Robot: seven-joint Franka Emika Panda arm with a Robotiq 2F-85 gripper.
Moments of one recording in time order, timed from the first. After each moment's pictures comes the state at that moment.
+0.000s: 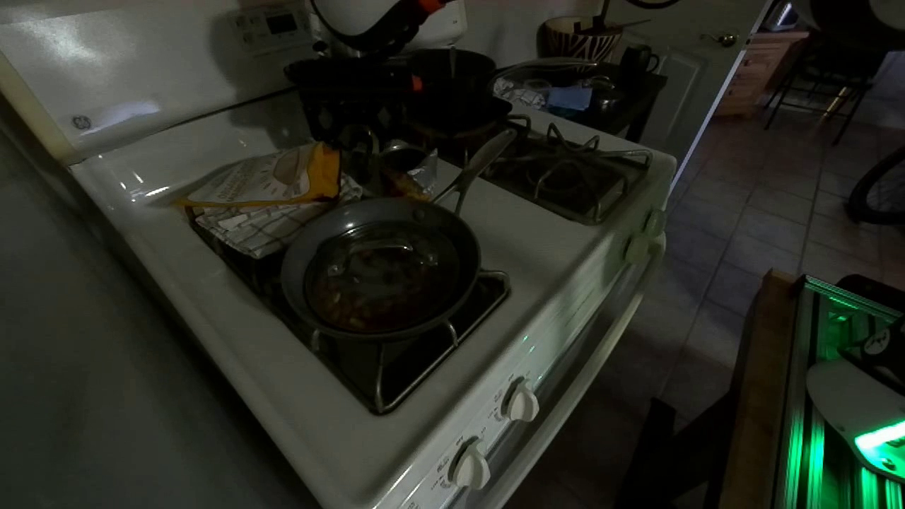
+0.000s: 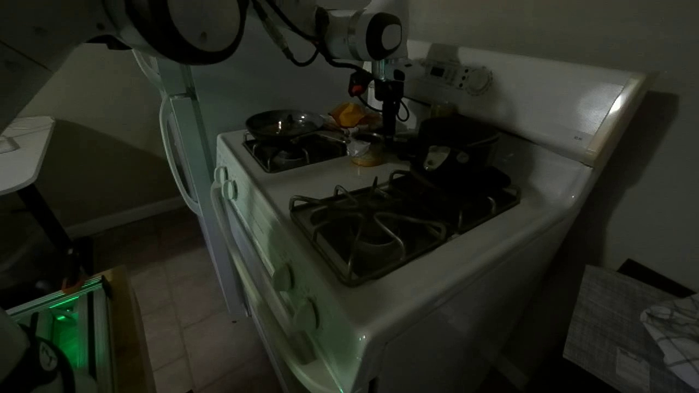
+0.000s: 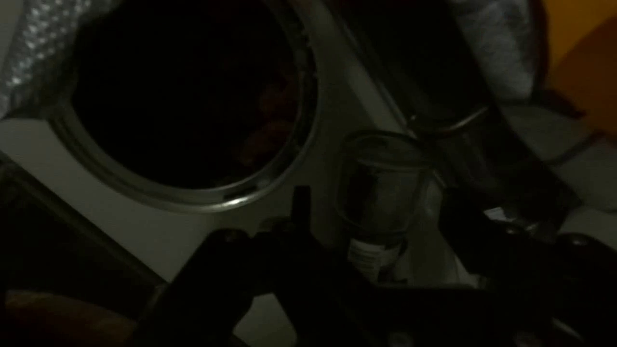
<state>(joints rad) 0.23 0.86 0.01 -1.02 -0.08 1.99 0.96</state>
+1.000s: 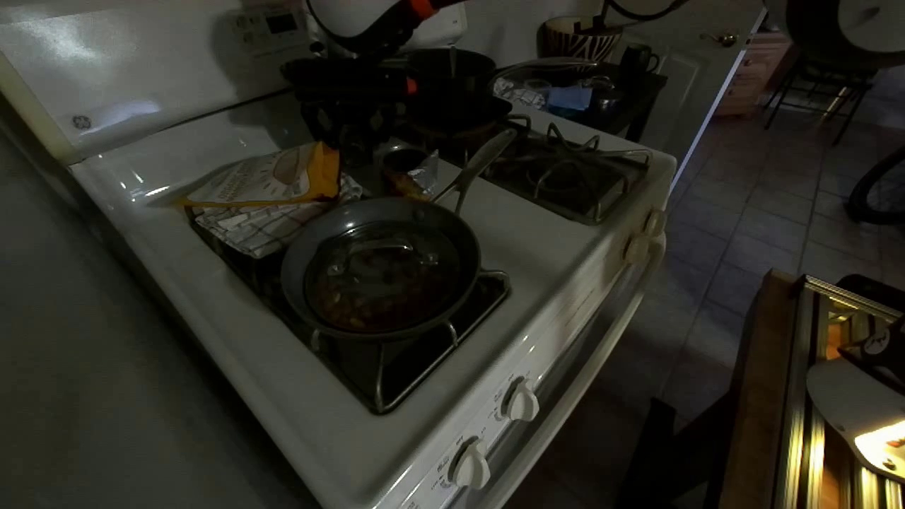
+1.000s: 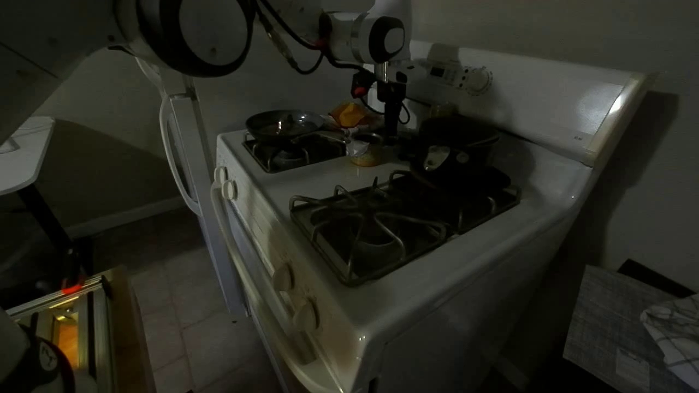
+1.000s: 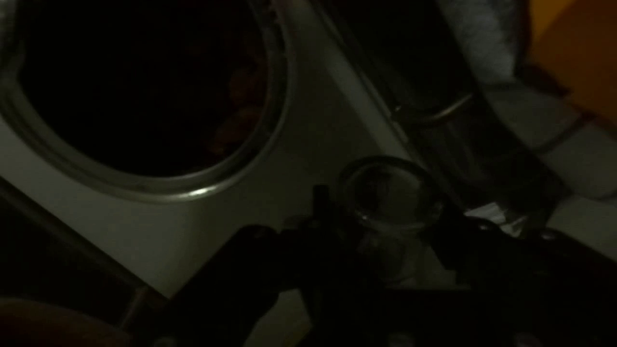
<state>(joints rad) 0.22 0.90 0.02 -0.96 -0.06 1.99 0.95</state>
